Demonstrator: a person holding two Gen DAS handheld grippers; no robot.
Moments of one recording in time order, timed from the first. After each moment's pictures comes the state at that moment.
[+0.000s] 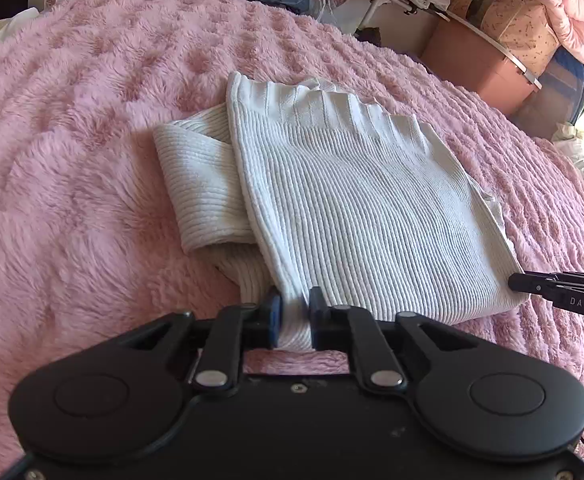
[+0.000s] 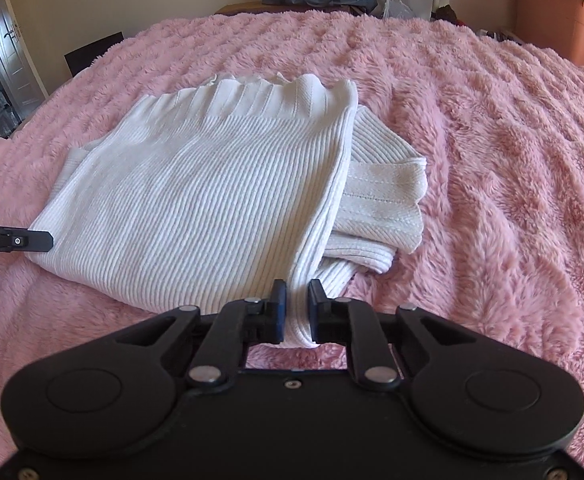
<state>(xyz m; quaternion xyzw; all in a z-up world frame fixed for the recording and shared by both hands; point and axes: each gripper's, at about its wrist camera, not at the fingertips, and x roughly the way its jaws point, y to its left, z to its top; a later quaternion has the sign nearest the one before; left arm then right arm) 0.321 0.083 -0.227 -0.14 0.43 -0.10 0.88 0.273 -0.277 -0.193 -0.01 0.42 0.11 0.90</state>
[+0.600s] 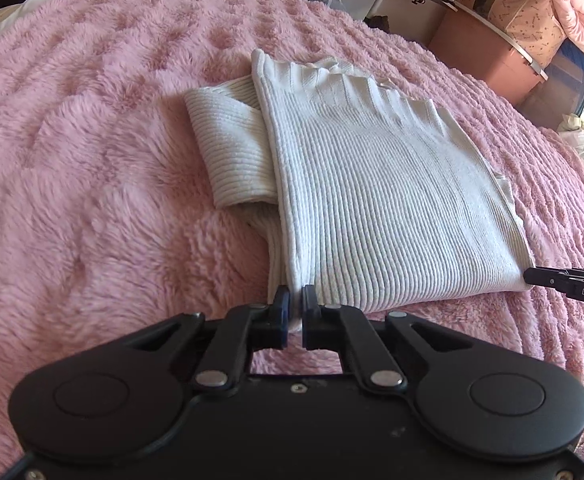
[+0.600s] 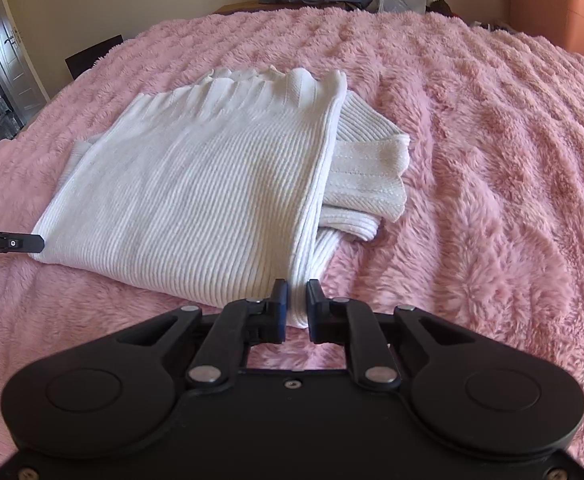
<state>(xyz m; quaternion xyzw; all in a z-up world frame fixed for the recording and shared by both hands) 0.293 0.097 -0.244 -0.14 0.45 -0.09 0.88 0.256 -0.295 -0.205 0.01 0.43 0.11 0.90</state>
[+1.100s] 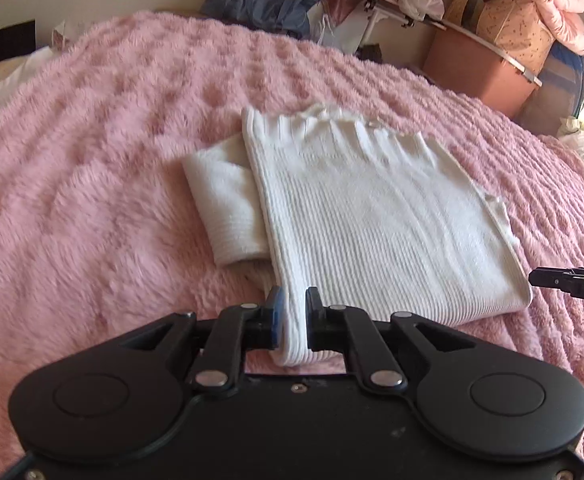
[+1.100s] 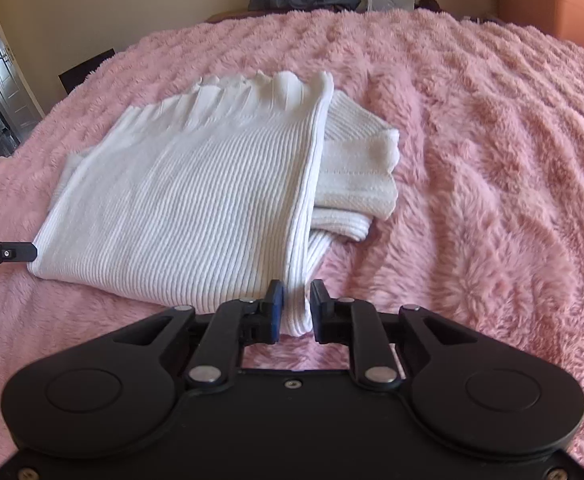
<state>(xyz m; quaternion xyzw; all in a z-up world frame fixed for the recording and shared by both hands) 0.291 0.086 -0.201 -0.10 0.39 -0.08 0.91 0.255 -0.297 -0.191 0.02 0.40 0.11 0.91</state>
